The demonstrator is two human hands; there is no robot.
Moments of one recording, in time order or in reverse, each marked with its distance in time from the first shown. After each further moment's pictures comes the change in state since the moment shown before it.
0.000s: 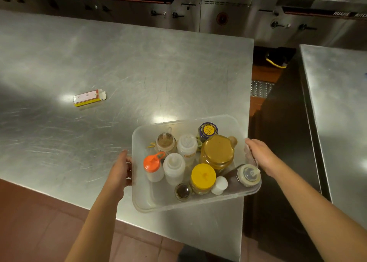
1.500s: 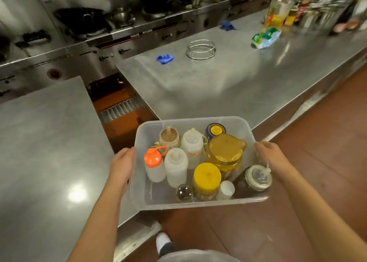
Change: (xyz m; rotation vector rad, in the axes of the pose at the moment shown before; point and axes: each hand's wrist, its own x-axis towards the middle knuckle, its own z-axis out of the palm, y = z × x) left_hand -0.309 -0.073 0.258 0.442 -0.625 0.429; right_hand -0.424 0.340 -0.200 0.436 0.912 0.082
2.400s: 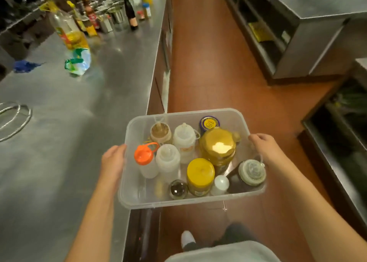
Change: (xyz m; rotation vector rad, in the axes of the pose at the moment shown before) left_hand 0.017 0.135 0.490 0.305 -0.728 0.278; right_hand 0.009 0.111 -0.271 0.290 0.835 0.437
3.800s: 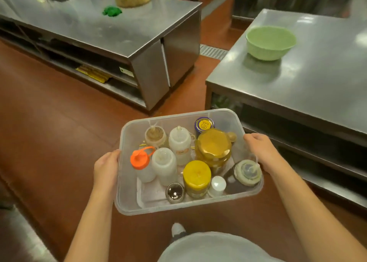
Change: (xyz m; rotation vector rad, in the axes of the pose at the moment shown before) left_hand 0.211 0.285 0.703 0.216 -0.863 0.169; right_hand 0.383 -0.024 -0.267 0.256 0.778 0.497
